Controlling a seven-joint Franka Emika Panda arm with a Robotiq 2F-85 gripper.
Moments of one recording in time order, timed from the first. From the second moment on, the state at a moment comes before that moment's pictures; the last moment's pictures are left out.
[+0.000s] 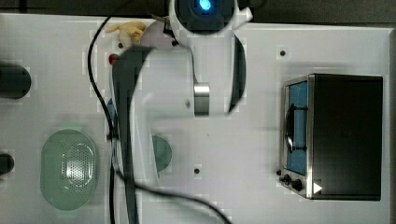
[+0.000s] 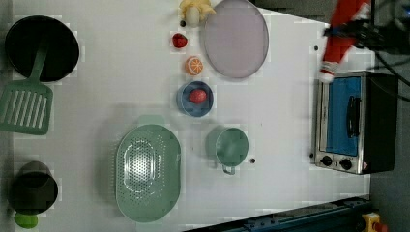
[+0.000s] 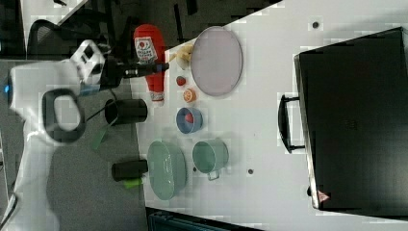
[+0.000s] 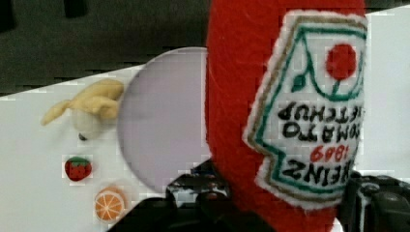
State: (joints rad) arm -0.11 0.25 0.14 -1.68 -0.03 0.55 -0.50
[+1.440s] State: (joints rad) arm -0.15 0.28 0.09 -2.42 -0.01 0.94 -0.50
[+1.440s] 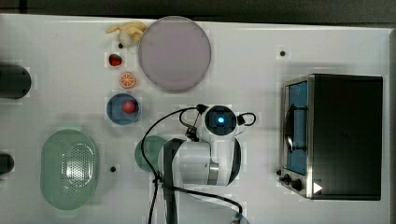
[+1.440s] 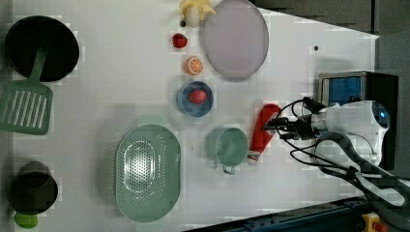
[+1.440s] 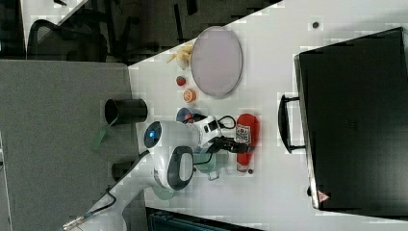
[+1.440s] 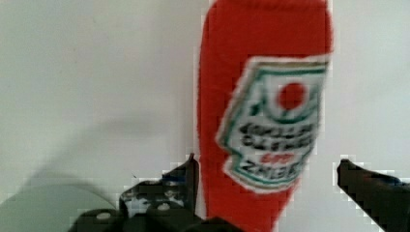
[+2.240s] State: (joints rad) arm -0.16 -0.09 0.09 -2.08 -0.01 0.50 -0.21
